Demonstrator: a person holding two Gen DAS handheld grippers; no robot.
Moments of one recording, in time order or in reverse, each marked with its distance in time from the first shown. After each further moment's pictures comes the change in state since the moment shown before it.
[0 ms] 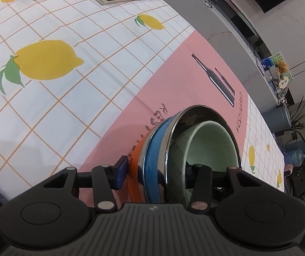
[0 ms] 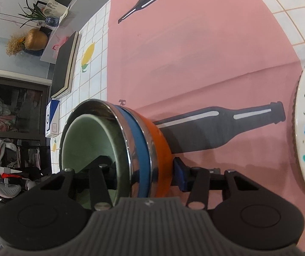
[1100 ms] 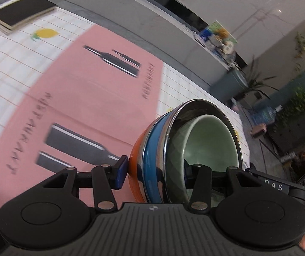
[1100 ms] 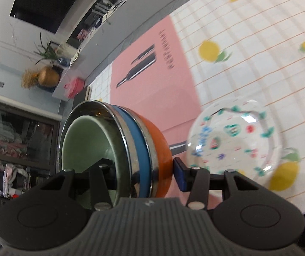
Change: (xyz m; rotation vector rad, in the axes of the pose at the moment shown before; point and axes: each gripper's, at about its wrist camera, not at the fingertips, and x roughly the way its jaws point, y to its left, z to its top) left arm -0.023 -0.153 -0.077 0.291 0.004 -0.176; right arm -0.188 -0.076 -0.018 0.014 -0.253 0.039
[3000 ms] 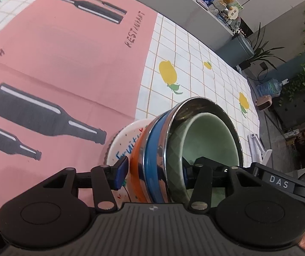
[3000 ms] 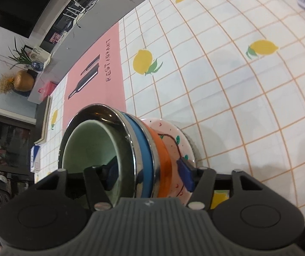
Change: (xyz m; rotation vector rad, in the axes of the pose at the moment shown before) left arm 0.092 -0.025 -0.024 0.016 0.177 0.039; right arm 0.006 -0.082 0.028 0.014 0.022 -0.123
